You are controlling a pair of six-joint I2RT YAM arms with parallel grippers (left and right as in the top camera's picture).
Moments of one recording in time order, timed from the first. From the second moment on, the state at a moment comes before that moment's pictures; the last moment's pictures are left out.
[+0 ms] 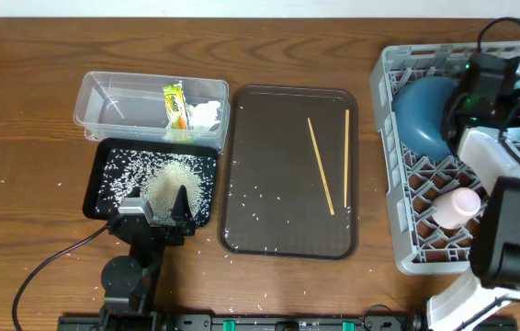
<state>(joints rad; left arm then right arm) -0.07 0.01 0.03 -0.13 0.02 -0.22 -0.14 1.88 1.13 0.24 1.24 -0.67</state>
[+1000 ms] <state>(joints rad) -0.07 0.01 0.03 -0.13 0.02 -0.22 0.20 1.56 1.13 -0.45 0.23 -0.06</state>
